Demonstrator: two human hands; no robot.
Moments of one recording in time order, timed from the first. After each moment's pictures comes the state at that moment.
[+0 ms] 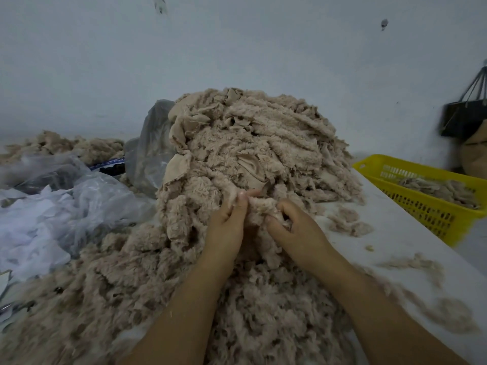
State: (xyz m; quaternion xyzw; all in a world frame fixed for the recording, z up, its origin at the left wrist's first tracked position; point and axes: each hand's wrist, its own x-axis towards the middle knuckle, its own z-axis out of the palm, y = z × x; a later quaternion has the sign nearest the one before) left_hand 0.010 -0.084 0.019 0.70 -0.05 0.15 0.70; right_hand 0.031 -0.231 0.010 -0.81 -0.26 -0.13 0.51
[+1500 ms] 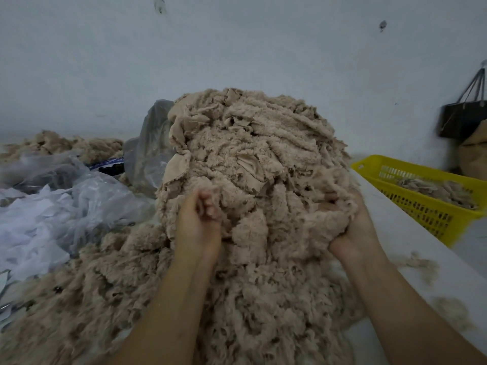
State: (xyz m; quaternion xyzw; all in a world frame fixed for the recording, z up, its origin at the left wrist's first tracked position) left_hand 0.027 -0.055 0.025 0.32 0.01 0.16 0.93; right_hand 0.049 -0.282 0.026 -0.27 0.05 0.07 0.96
